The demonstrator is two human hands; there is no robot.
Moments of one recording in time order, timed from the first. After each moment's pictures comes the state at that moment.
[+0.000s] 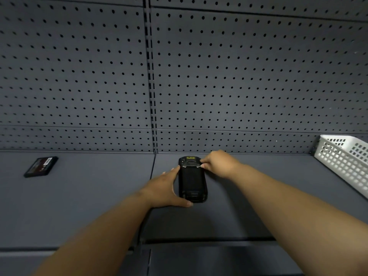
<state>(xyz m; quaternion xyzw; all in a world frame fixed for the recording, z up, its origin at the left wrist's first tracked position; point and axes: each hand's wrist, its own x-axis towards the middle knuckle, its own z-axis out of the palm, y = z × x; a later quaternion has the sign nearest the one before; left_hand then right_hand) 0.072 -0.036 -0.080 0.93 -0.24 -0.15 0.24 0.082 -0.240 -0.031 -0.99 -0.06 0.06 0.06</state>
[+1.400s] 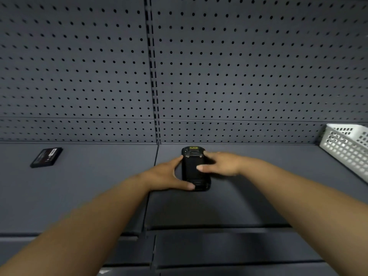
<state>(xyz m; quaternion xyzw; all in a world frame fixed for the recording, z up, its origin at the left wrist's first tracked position) 0.075 -0.034 -0.063 0.90 -0.24 -0.22 0.29 0.054 -0.236 -0.027 -0.98 -0.06 0.17 0.12</state>
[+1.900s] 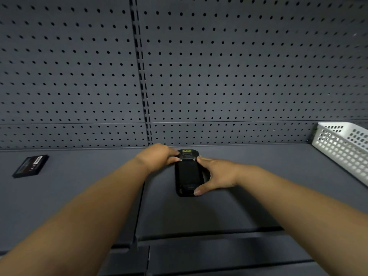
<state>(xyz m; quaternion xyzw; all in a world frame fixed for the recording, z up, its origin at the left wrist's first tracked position) 0.124 -0.051 -0.039 0.95 -0.31 -0.05 0.05 0.036 -0.237 -0.025 -0.97 -0.10 0.17 0.13</state>
